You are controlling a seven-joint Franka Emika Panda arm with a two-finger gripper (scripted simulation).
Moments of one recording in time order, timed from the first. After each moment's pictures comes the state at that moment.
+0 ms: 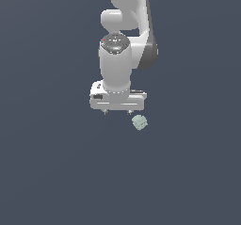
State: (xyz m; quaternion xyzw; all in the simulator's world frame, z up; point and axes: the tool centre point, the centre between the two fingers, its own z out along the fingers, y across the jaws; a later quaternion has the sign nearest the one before) arm 0.011 -0.012 0.186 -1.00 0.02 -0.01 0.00
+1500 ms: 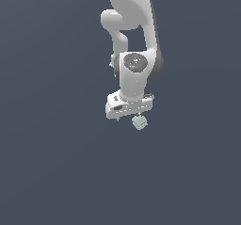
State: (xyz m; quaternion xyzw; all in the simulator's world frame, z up) arm -0.007 0.037 0.128 -0.99 -0.14 0.00 -0.01
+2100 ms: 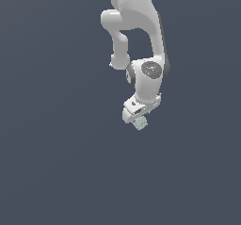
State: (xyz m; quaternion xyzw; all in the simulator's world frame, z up) arm -0.035 0.101 0.083 -0.96 -0.28 0.00 0.00
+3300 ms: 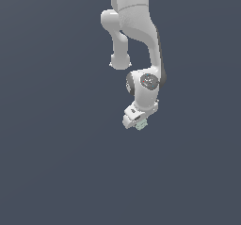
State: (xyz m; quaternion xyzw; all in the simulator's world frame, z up) arm -0.038 0.104 0.031 -0.96 -0.29 0.00 0.00
